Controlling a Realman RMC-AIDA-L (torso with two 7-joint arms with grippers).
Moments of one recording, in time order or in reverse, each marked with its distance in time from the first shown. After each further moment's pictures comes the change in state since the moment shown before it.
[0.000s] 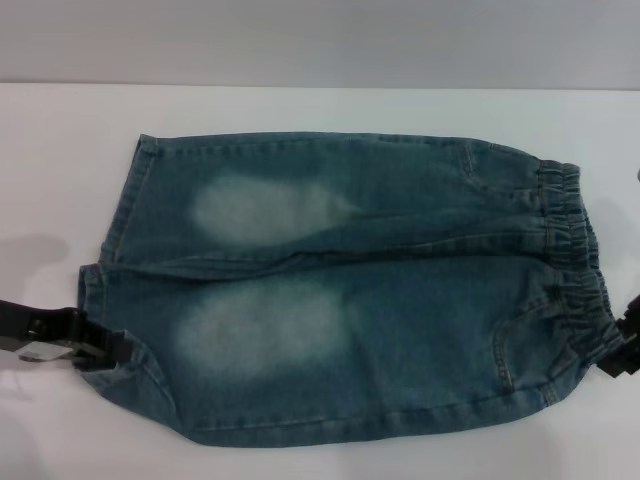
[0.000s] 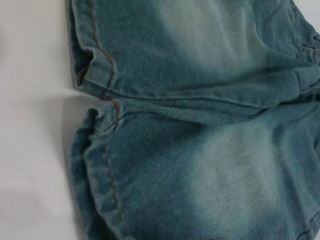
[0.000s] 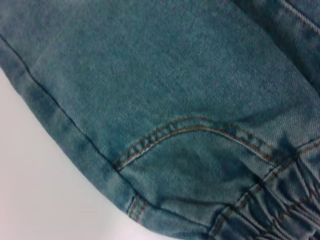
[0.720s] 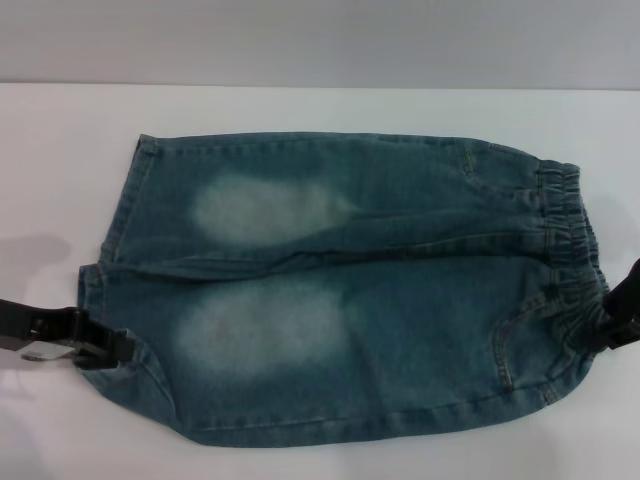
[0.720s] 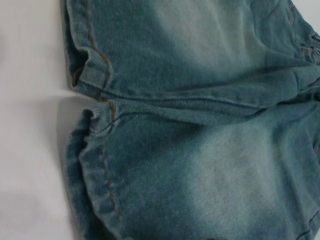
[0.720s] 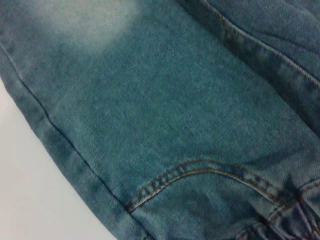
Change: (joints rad) left arm 0.000 -0.005 -0.001 0.006 0.000 0.000 0.003; right arm -0.026 -0.006 0.004 -0.026 0.109 0.003 -0.016
